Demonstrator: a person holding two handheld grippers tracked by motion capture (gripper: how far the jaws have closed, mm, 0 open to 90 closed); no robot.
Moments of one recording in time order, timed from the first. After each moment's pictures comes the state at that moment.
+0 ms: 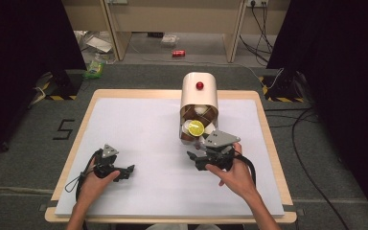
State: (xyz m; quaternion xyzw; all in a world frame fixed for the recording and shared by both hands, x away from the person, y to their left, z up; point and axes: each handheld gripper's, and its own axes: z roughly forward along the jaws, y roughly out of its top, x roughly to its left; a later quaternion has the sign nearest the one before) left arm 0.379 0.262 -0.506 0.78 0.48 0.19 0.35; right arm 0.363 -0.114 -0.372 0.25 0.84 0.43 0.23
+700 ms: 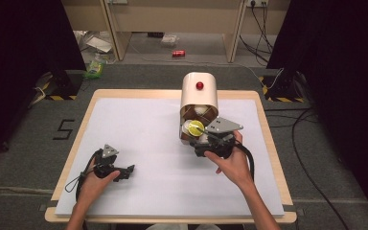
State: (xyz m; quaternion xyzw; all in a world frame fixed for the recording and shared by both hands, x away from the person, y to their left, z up) left arm 0.379 0.262 -0.506 0.78 0.48 0.19 0.35; right arm 0.388 -0.114 -0.360 0.30 0.81 0.45 0.23
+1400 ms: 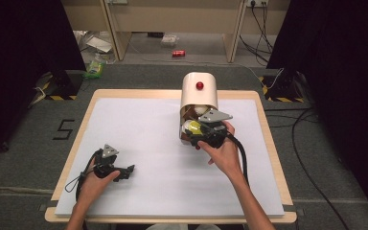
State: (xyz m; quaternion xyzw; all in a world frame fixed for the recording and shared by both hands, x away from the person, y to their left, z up) left arm 0.379 0.262 -0.506 0.78 0.48 0.19 0.35; right arm 0.420 -0.097 -0.368 0.35 0.80 0.43 0.23
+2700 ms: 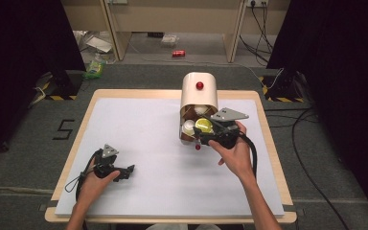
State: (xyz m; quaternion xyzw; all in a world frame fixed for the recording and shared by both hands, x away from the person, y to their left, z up) left arm 0.379 0.262 -0.506 0.78 0.48 0.19 0.35; right arm 0.405 -0.124 -0.346 0.34 0.79 0.45 0.22
